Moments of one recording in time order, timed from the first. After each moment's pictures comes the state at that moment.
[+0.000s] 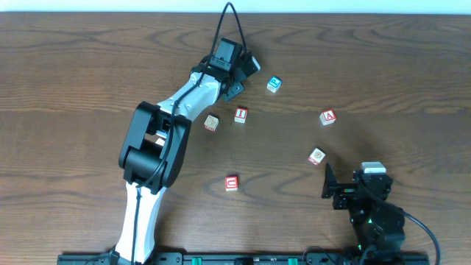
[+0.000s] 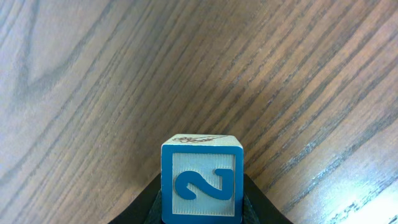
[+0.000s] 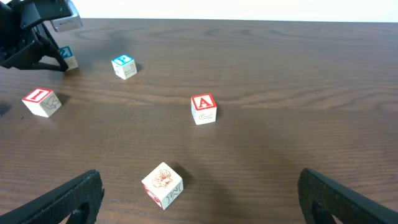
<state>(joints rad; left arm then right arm) -0.43 2.29 1.67 -0.39 -0.04 0.62 0.10 0.01 0.13 -0.46 0.05 0.04</state>
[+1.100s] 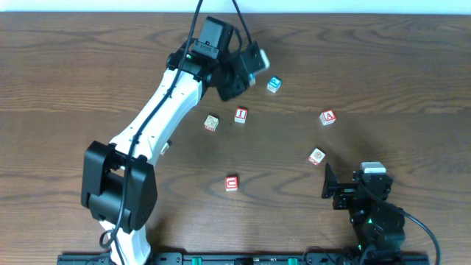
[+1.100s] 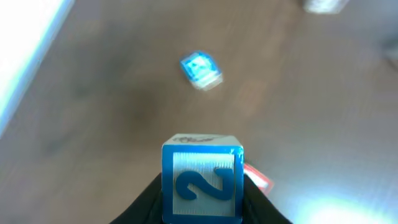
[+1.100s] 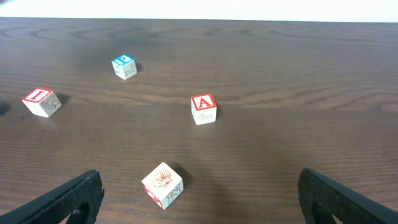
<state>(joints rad) -0.43 1.94 1.67 -0.76 0.36 0.70 0.10 0.01 0.13 -0.46 0.05 0.04</state>
